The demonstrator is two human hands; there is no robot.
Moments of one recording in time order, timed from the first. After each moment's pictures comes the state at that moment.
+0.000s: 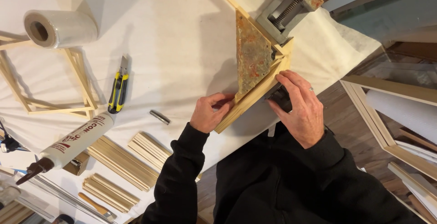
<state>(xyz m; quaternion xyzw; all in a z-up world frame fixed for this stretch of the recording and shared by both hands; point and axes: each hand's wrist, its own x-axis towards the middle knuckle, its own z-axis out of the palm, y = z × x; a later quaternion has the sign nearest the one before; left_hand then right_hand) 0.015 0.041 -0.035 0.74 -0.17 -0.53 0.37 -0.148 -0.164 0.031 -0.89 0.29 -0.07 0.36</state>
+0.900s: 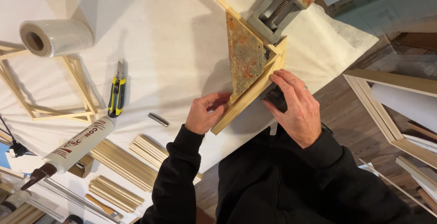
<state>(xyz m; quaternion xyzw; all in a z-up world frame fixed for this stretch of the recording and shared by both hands) 0.015 0.048 -0.046 0.69 -0.13 -0.57 0.42 -0.145 -0.170 0.033 -0.88 0.29 -0.06 0.38</state>
